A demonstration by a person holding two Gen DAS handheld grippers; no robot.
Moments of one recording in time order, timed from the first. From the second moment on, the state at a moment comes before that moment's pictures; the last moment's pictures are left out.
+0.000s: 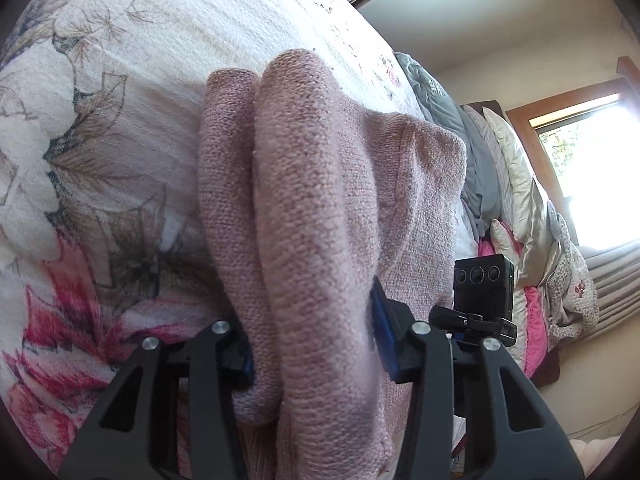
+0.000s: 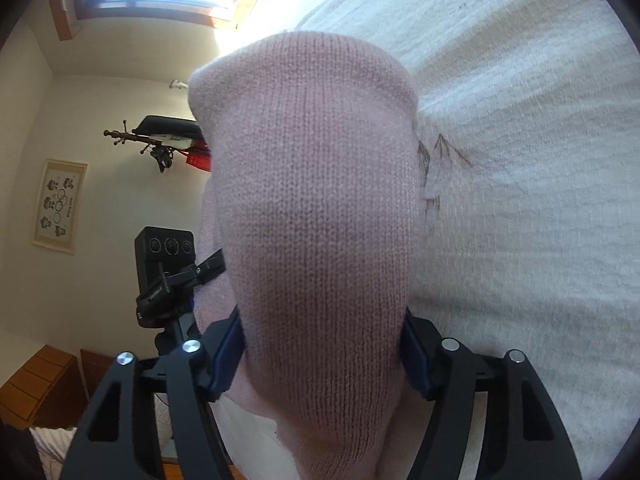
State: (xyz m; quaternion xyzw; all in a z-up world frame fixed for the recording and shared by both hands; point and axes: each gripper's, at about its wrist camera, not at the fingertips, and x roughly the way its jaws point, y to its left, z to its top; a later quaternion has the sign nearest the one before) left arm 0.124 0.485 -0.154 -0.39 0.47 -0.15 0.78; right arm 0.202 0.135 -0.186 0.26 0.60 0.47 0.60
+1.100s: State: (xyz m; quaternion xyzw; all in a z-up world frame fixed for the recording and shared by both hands) left arm 0.059 0.277 -0.172 -0.40 0.51 -0.16 0.75; right arm 0.132 -0.050 -0.174 0.25 0.63 0.40 0.62
